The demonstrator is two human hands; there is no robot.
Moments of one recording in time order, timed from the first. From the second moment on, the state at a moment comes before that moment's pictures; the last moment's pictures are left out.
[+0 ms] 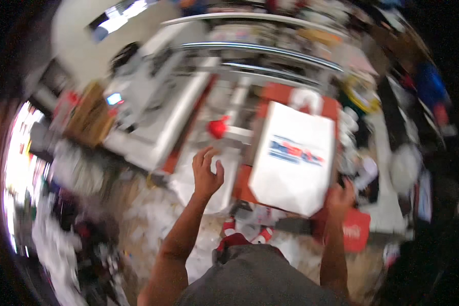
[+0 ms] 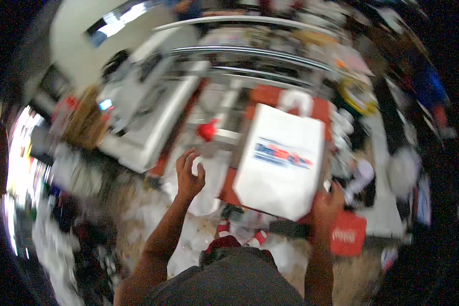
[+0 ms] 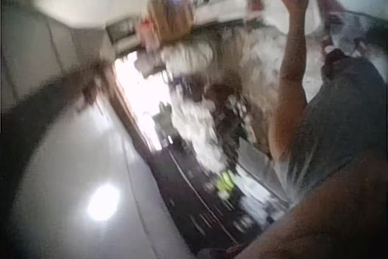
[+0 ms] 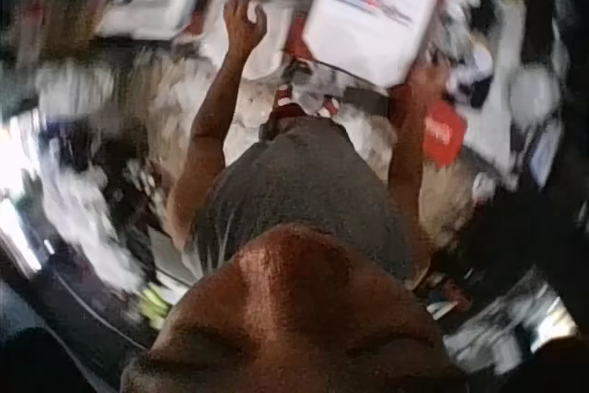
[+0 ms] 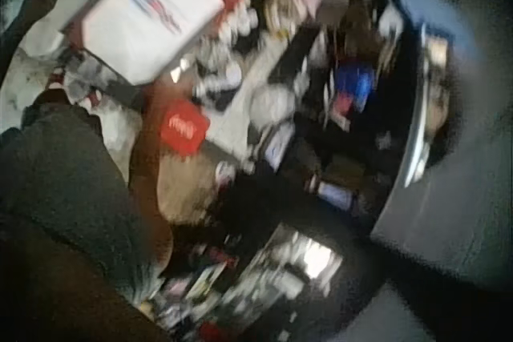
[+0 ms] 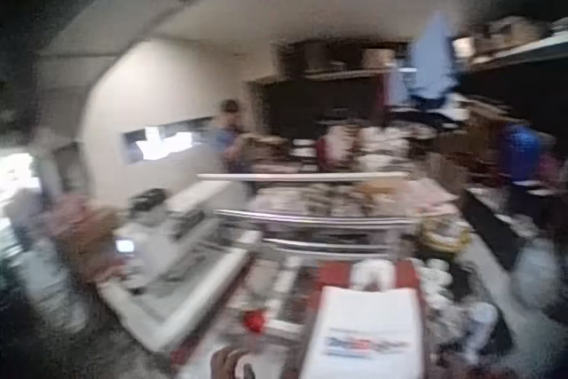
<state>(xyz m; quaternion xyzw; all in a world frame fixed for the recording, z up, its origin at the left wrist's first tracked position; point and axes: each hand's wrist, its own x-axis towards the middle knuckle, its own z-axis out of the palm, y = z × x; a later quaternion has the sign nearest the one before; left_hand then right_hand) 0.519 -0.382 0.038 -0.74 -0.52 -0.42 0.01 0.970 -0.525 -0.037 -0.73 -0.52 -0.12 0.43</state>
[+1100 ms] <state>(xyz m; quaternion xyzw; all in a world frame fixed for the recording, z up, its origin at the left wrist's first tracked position) 0.310 -0.520 0.144 -0.64 -0.58 -0.51 -0.02 0.558 -0.475 0.212 -0.35 -0.80 0.07 0.47</state>
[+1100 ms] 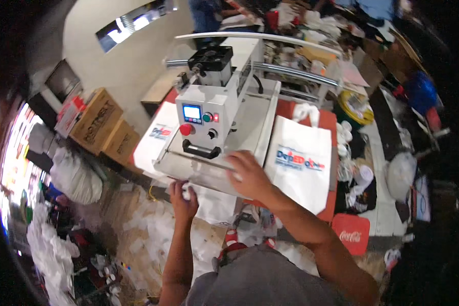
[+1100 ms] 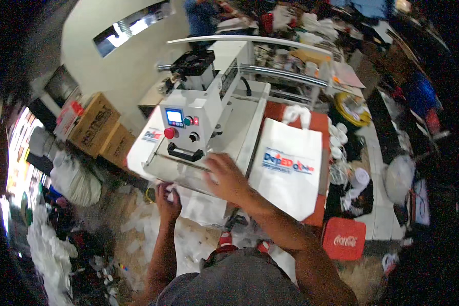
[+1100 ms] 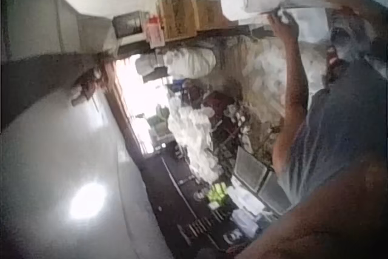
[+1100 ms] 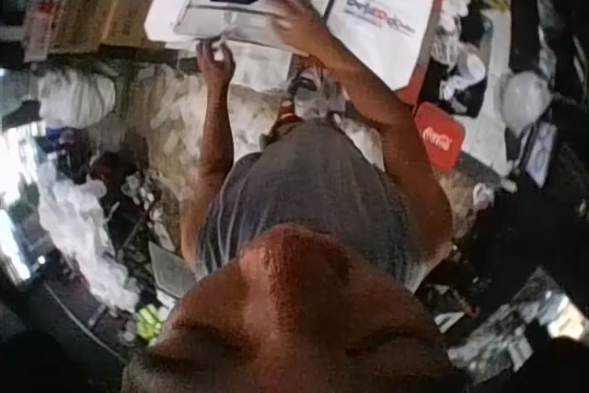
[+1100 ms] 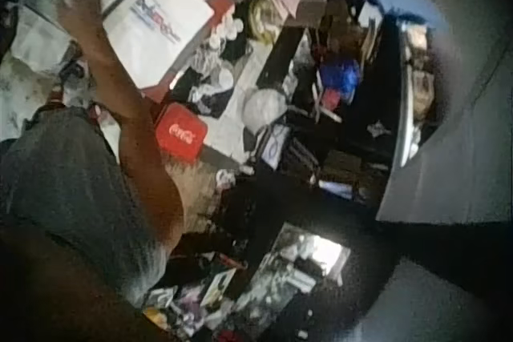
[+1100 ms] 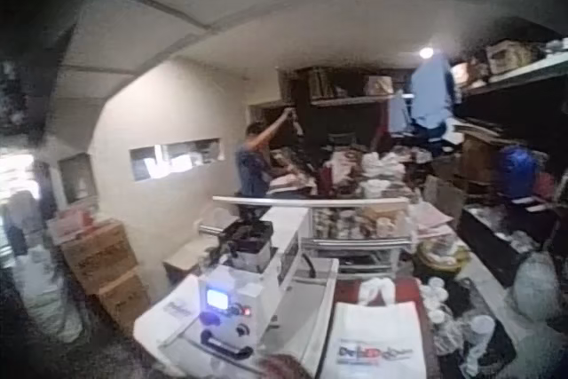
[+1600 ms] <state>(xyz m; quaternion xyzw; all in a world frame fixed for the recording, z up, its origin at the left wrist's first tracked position) 0.146 -0.677 -0.100 -0.72 -0.62 -0.13 -0.29 0.551 -0.501 0.246 -0.50 -0.79 -0.04 0.34</state>
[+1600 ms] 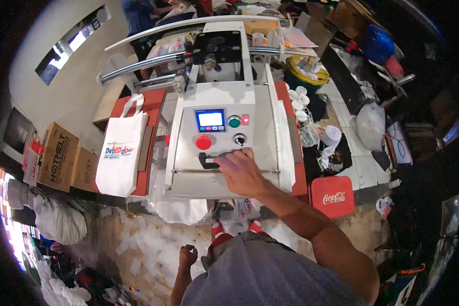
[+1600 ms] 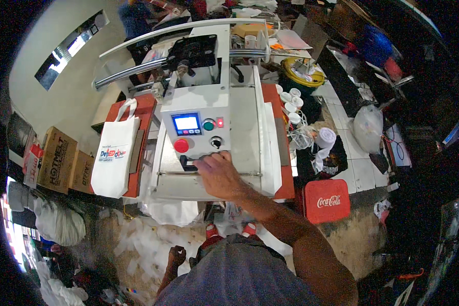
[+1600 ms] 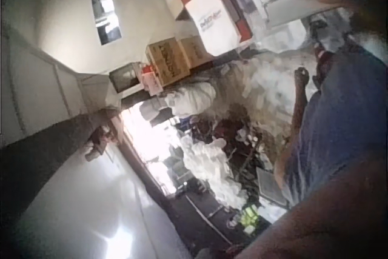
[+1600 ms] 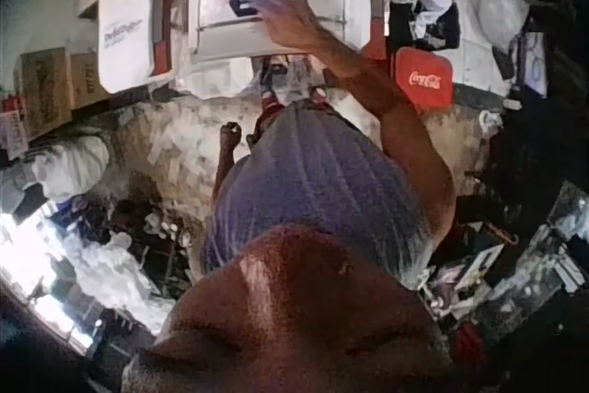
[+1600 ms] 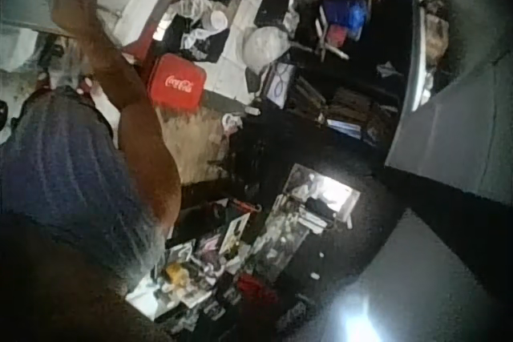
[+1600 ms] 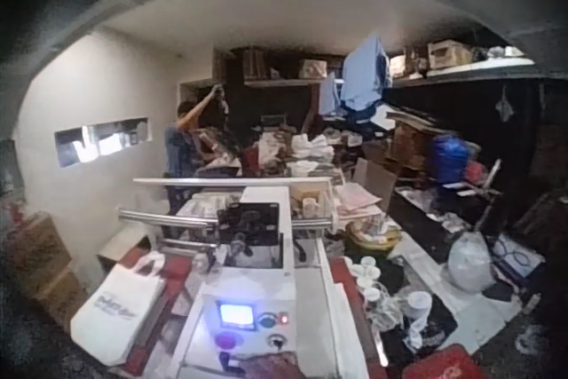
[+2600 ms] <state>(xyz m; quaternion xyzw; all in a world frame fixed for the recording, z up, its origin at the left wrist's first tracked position) 0.065 -0.638 -0.123 -0.73 -0.56 -0.02 -0.39 0.625 -0.537 0.234 -0.68 -0.63 -0.08 0.36</state>
